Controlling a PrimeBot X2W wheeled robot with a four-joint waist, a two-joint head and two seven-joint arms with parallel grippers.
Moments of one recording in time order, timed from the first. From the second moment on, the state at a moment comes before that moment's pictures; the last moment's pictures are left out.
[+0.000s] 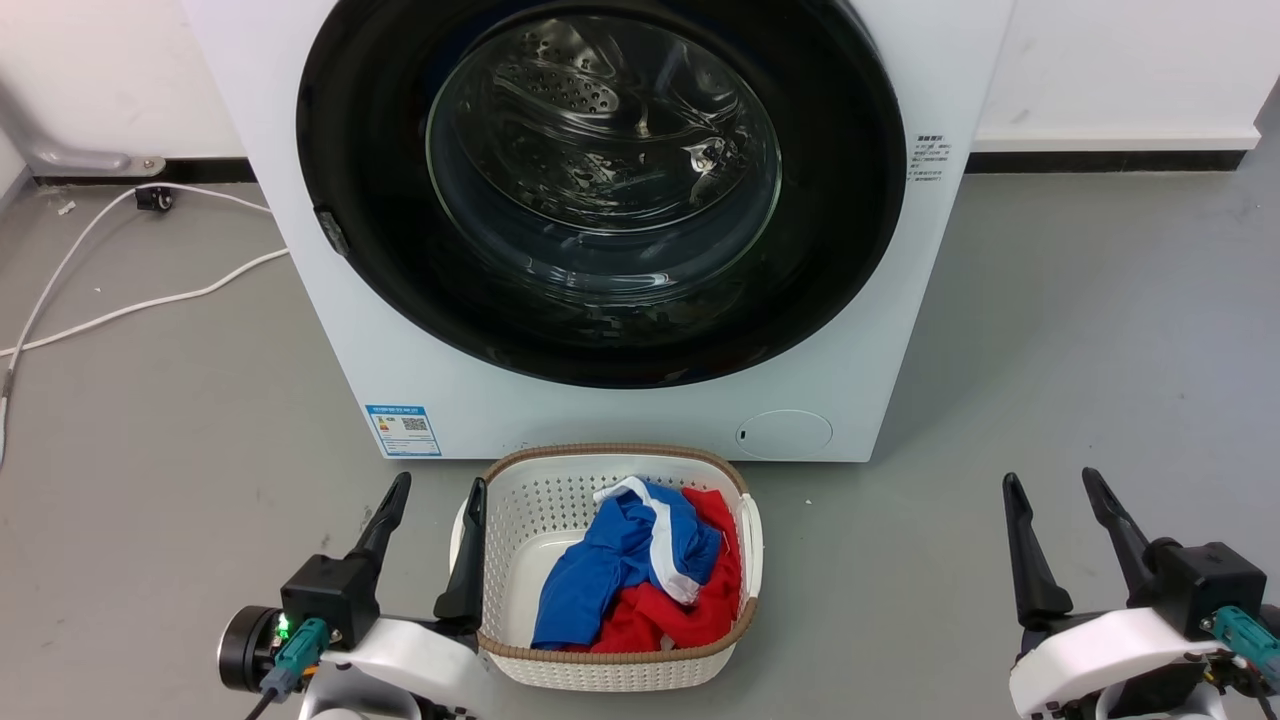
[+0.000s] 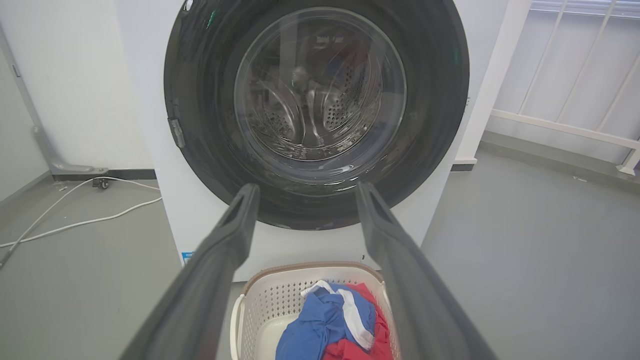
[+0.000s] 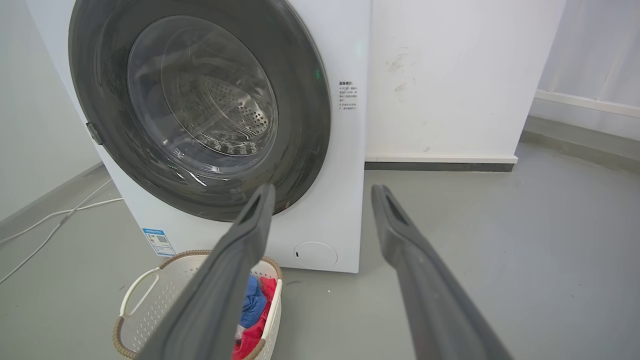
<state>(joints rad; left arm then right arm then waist) -0.07 0.08 -0.09 0.22 -0.17 -0.13 -0.24 0.00 -0.05 -0.06 0.09 0.09 0.13 -0.12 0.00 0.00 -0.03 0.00</state>
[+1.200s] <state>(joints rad) -0.07 0.06 -0.06 0.25 -0.11 -0.12 -0.26 0.00 -0.05 -0.07 0.13 0.06 0.13 -0.14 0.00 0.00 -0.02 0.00</state>
